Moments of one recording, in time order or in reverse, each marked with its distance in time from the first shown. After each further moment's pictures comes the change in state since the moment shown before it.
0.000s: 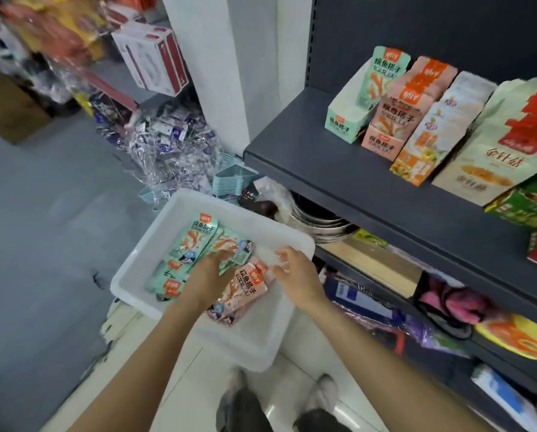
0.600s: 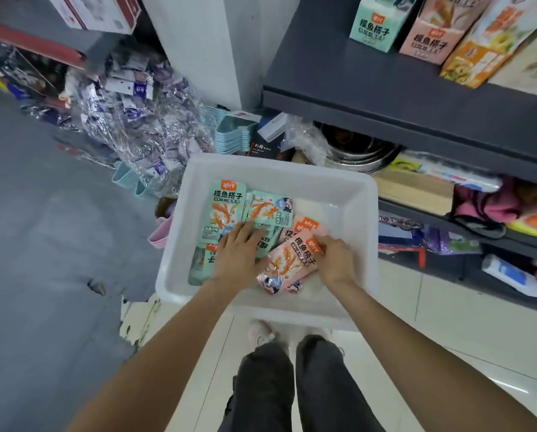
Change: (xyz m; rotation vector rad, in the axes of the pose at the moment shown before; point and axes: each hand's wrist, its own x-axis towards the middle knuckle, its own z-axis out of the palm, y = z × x) left_hand 0.047 -0.118 0.005 0.426 -0.247 0.351; right_hand 0.016 0.004 0.134 -0.110 0.239 0.459
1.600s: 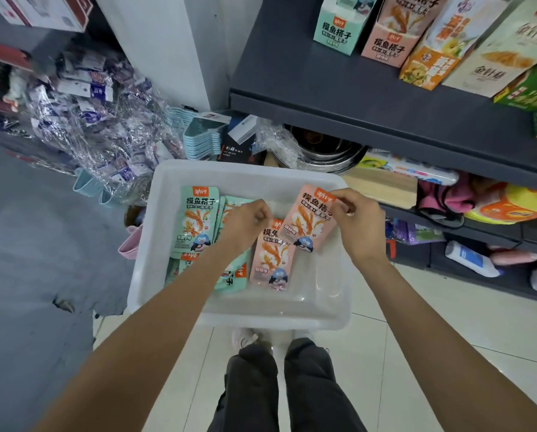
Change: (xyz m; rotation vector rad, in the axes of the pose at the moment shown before) left_hand 0.063 0.046 -0.037 -0.597 0.011 0.071; right_hand -0.010 -0.018 -0.101 0.331 0.371 -0.186
